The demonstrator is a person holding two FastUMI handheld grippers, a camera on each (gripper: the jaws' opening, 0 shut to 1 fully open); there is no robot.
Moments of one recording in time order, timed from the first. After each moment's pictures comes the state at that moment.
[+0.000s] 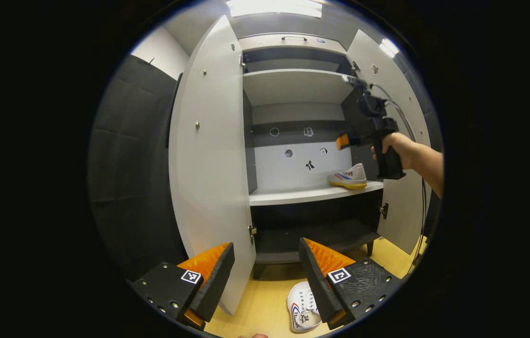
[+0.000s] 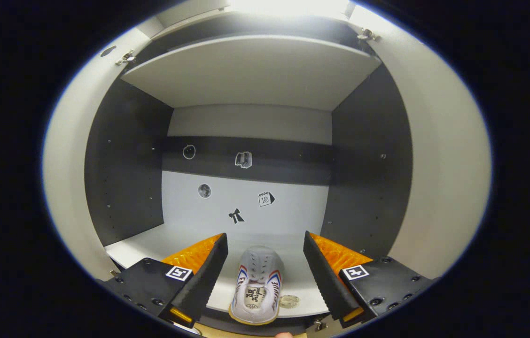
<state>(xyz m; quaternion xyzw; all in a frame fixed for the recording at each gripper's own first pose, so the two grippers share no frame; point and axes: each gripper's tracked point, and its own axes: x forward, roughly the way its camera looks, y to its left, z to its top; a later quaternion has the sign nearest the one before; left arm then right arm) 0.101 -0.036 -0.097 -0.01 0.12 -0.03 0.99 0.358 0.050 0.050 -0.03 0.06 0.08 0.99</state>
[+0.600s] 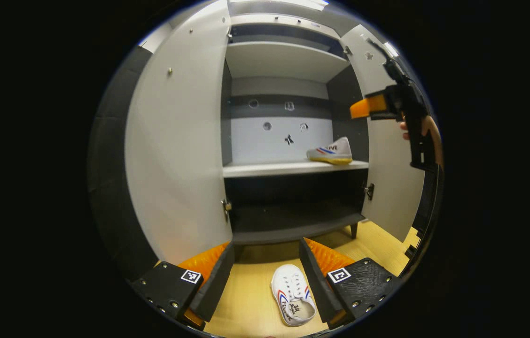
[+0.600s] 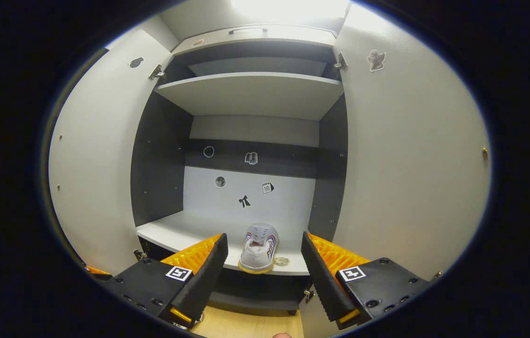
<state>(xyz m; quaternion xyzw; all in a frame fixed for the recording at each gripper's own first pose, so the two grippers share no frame) 0.106 -0.073 -0.170 -0.03 0.21 -0.12 0.97 0.230 0.021 0.041 -0.02 0.07 0.09 0.99</state>
